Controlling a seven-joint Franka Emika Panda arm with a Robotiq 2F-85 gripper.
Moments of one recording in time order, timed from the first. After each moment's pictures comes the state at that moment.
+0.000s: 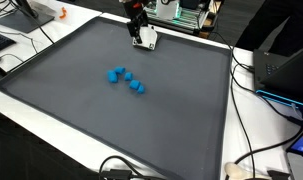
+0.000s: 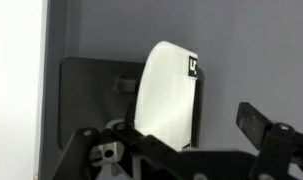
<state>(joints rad) 0.01 0.03 -0.01 -2.66 0.73 2.59 0.79</state>
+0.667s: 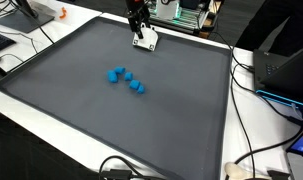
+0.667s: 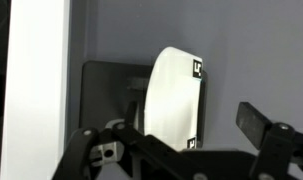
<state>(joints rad) 0.00 -0.05 -0.01 -2.68 0.58 2.53 0.94</state>
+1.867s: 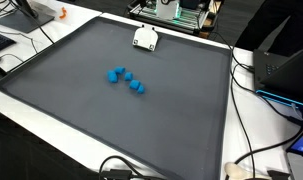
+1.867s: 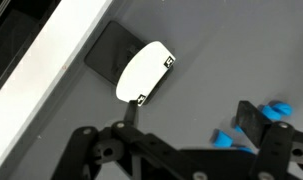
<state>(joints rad) -0.01 -0.21 0.03 -2.39 0.20 2.08 0.79</state>
